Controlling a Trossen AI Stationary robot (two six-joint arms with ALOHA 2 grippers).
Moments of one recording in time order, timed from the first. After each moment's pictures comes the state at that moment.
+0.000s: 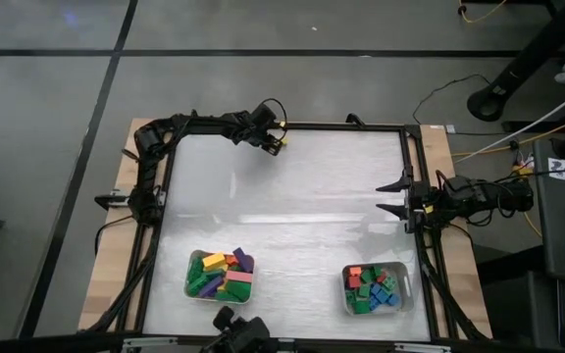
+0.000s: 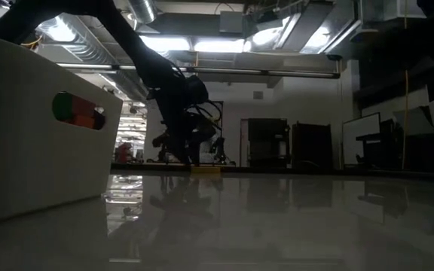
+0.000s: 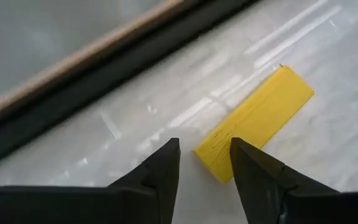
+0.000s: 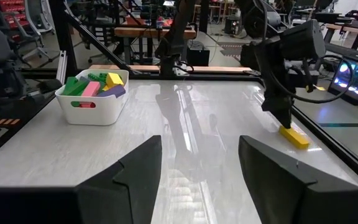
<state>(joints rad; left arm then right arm) 0.63 2.03 1.31 -0.32 -0.15 -0.30 0.22 0.06 0.34 -0.42 0.26 0.00</state>
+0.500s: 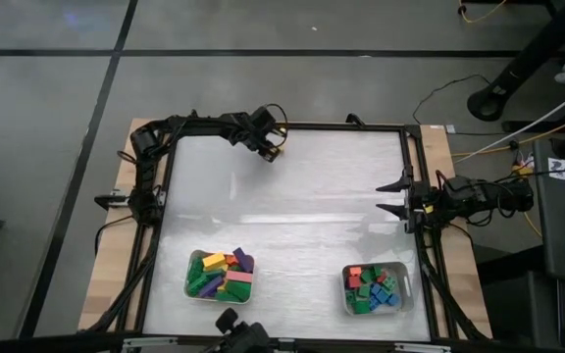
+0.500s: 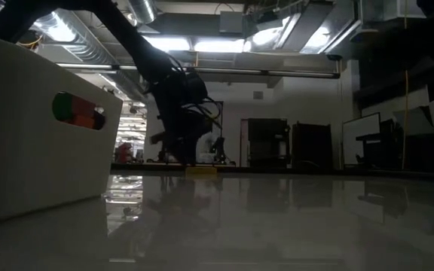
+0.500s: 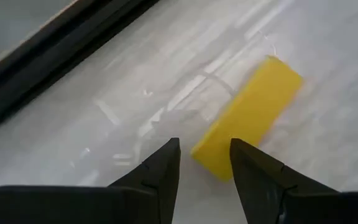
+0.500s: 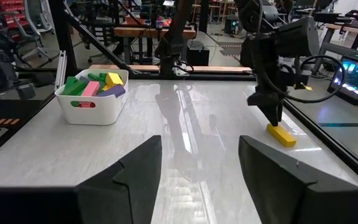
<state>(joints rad) 0.61 1.98 1.30 -0.42 -0.09 -0.24 0.22 0.06 0.34 -0.42 0.26 0.00</state>
